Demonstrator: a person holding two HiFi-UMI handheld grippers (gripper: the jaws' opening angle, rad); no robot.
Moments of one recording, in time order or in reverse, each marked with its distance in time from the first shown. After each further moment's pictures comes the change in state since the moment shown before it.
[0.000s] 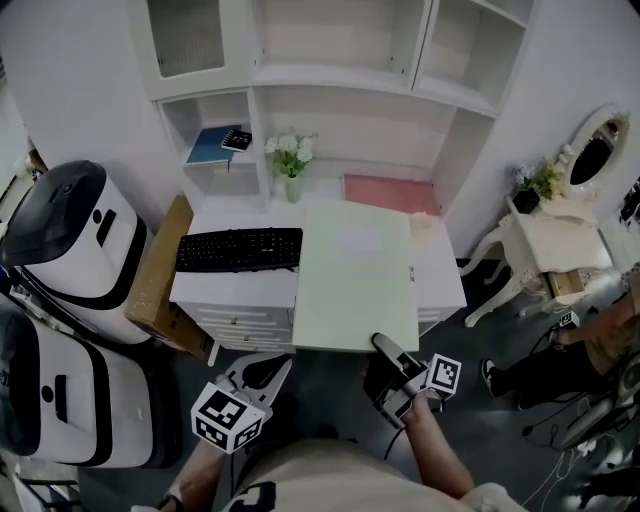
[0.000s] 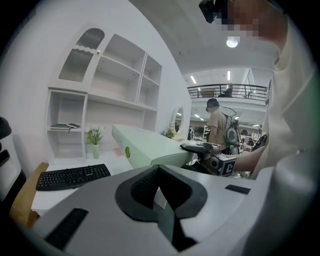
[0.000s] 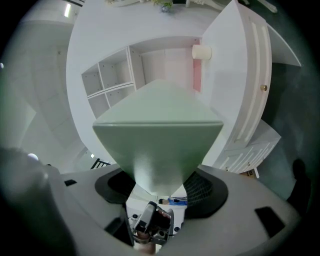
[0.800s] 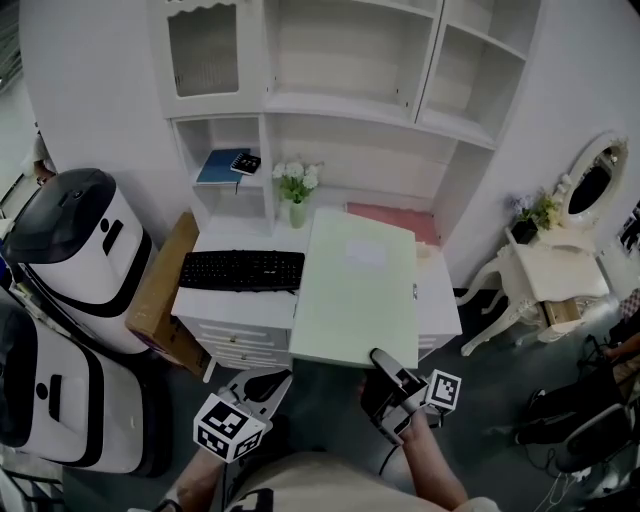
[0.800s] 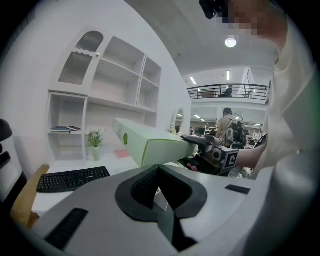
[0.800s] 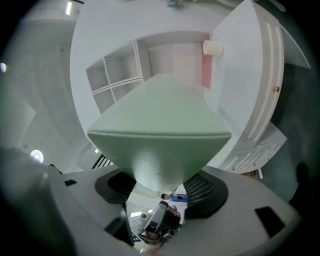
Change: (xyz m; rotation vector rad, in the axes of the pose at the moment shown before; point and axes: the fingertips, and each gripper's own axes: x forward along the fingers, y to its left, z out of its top) left arm 0.006 -0.003 0.005 0.013 -0.021 0.013; right arm 0.011 0.037 0.002 -0.026 0.044 0.043
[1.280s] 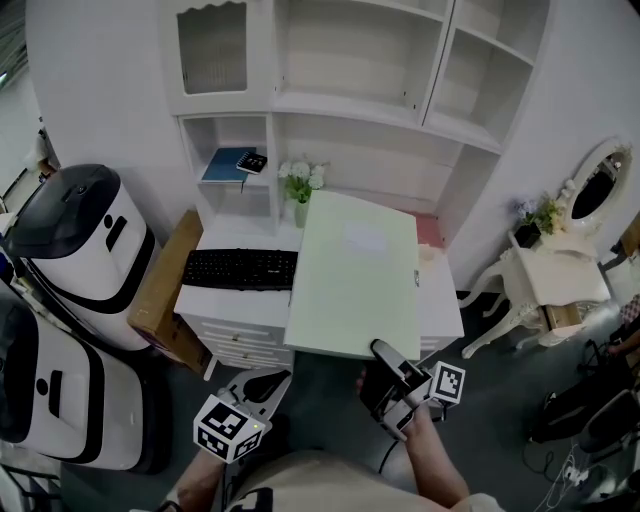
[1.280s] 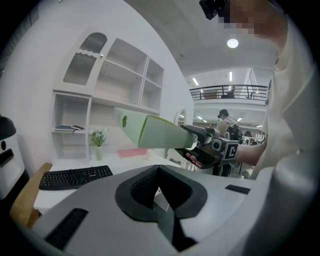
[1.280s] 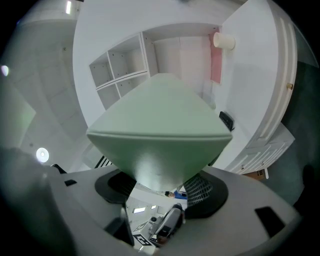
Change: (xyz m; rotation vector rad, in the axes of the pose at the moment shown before) left arm -0.007 0.007 -0.002 -0.021 -0.012 0.024; right arm 0.027 0.034 -0.002 -0.020 0.048 0.050
